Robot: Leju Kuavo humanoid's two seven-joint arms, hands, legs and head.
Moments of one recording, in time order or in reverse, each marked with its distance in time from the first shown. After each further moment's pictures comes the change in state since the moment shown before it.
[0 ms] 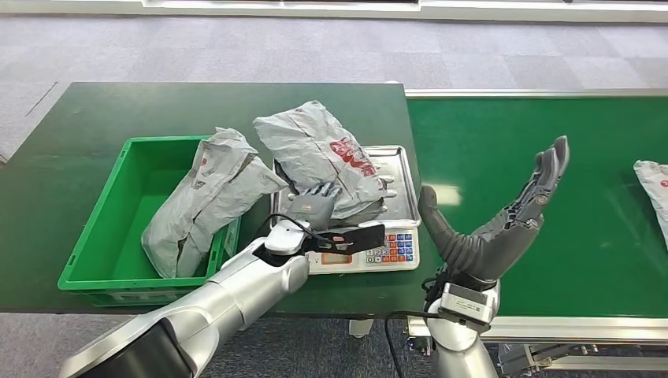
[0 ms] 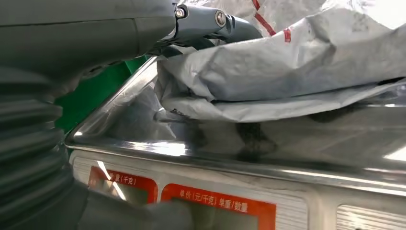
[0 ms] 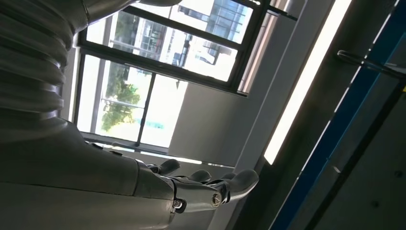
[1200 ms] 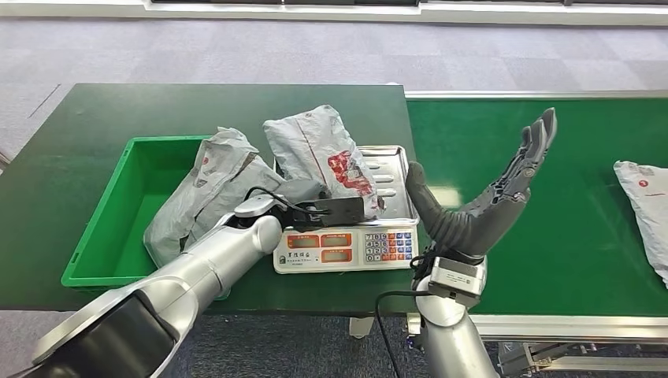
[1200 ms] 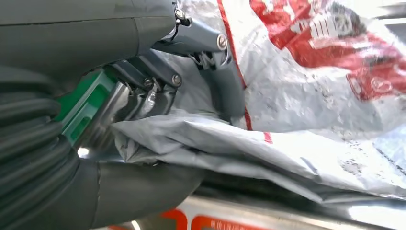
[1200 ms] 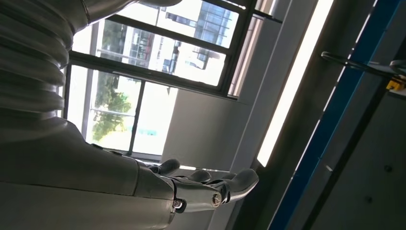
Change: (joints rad) left arm -0.115 0.066 0.109 0.074 0.211 -0.189 -0.264; right arm -0.113 0.017 0.031 0.083 -0.029 0.003 0.001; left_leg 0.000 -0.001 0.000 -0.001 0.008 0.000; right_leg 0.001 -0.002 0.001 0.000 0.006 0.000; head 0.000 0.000
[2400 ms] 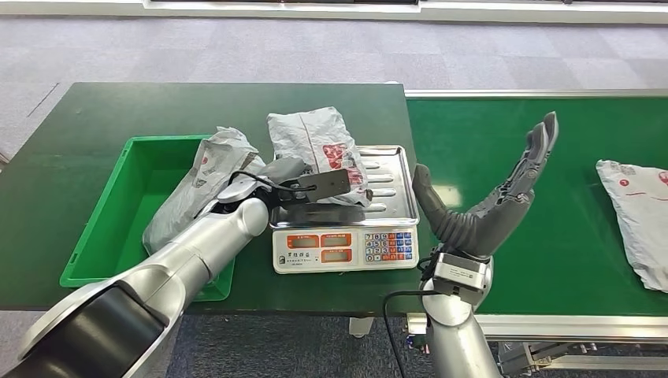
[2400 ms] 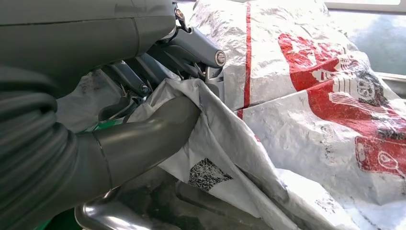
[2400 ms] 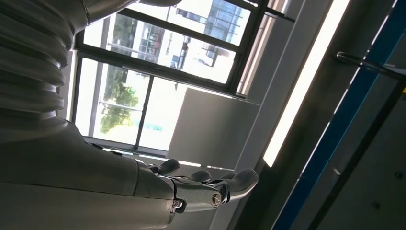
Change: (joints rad) left arm -0.019 0.031 0.163 -0.022 -0.087 0.043 0.009; right arm 0.018 -0.001 -0.048 0.006 0.017 0.027 0.000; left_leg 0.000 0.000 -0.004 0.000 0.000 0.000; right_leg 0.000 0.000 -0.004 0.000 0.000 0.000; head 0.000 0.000
